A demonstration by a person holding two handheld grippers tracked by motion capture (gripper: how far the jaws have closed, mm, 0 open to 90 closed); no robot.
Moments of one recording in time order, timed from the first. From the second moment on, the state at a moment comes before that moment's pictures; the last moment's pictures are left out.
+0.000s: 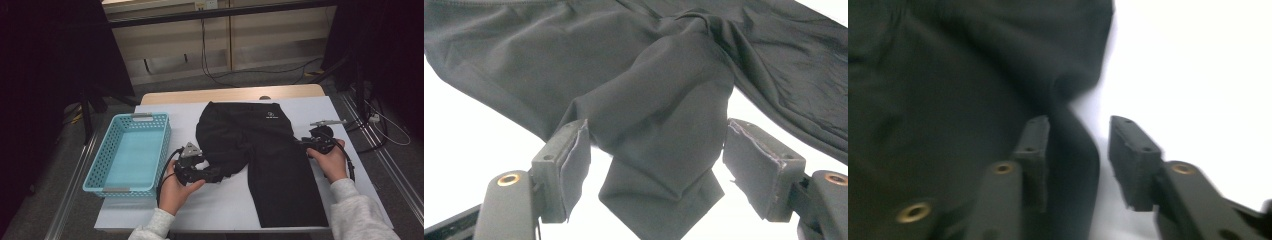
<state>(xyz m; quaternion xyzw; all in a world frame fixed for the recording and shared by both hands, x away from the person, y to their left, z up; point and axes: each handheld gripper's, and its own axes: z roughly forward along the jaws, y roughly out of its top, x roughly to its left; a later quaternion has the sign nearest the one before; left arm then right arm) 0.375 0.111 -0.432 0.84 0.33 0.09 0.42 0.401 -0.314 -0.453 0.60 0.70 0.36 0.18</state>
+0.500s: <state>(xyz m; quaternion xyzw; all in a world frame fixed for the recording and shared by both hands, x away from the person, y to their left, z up) 0.376 0.114 -0.427 0.84 0.33 0.10 0.42 0.458 -0.303 -0.445 0.61 0.69 0.35 0.19</state>
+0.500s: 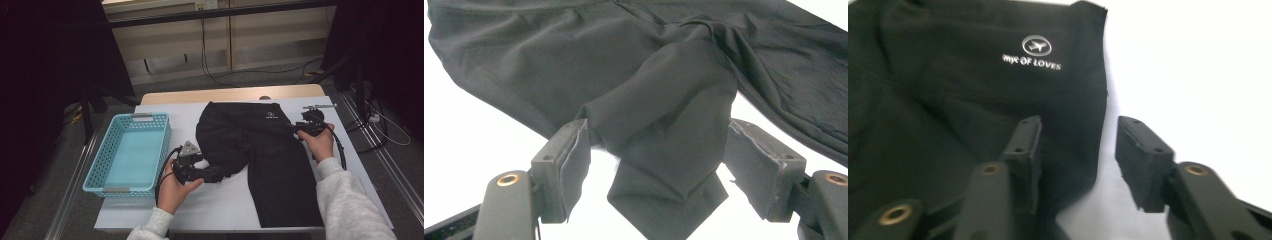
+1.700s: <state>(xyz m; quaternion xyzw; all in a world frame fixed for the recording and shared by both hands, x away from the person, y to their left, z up) 0.376 0.111 -0.432 0.84 0.34 0.10 0.41 0.487 -0.365 -0.457 0.63 0.68 0.31 0.21</state>
